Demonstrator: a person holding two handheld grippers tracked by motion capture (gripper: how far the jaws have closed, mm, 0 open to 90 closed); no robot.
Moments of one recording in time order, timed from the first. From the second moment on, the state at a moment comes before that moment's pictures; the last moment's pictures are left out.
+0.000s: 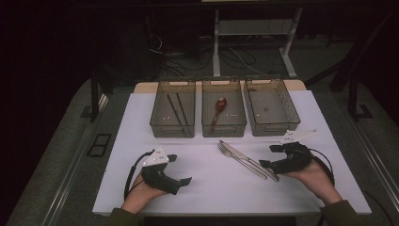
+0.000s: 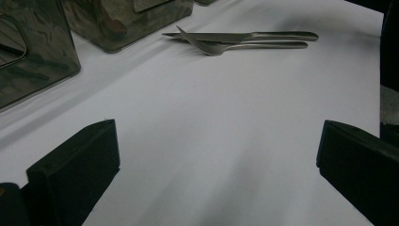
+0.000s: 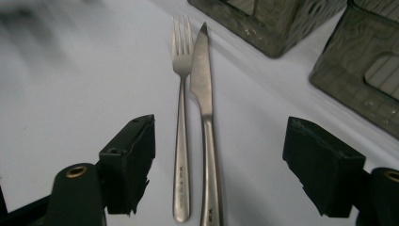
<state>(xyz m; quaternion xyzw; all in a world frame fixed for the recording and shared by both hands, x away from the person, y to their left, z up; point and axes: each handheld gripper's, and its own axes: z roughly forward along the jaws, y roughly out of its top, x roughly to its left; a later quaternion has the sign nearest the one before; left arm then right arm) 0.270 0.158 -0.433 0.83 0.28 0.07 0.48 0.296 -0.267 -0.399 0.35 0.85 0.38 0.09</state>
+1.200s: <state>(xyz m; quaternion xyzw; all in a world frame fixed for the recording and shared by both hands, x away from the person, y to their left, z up) 0.271 0.154 -0.437 0.83 0.27 0.05 0.49 0.346 -0.208 -0.401 0.33 0.91 0.25 0.05</state>
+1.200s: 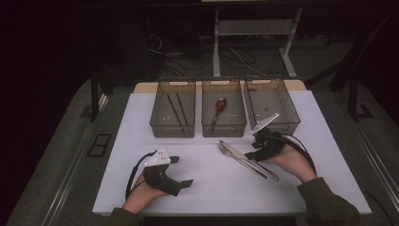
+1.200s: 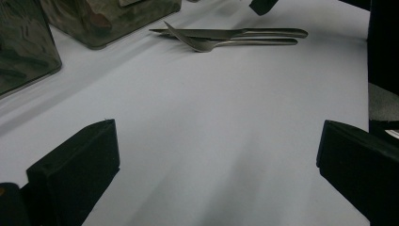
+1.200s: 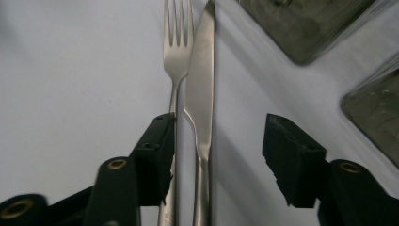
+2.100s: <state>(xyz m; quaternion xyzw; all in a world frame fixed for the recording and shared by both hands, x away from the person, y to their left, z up) 0.271 0.153 -0.439 0.83 0.27 0.04 0.49 0.354 -0.180 -0.420 0.29 0.95 0.08 0.03</state>
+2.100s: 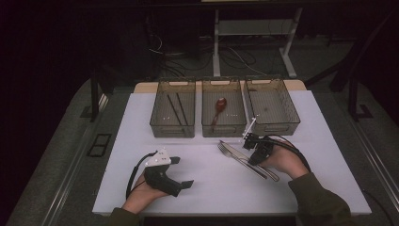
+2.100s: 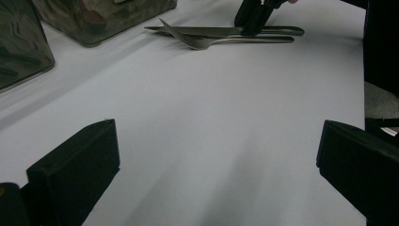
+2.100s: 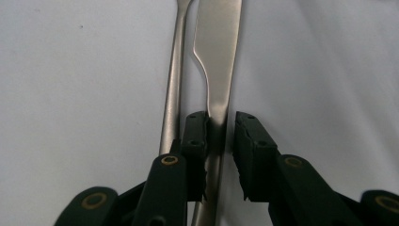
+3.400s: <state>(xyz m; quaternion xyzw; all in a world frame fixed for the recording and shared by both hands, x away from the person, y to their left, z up) 0.270 0.154 -0.438 0.83 0.26 0.04 0.49 0.344 -0.207 -0.405 0.31 0.93 0.18 0.03</state>
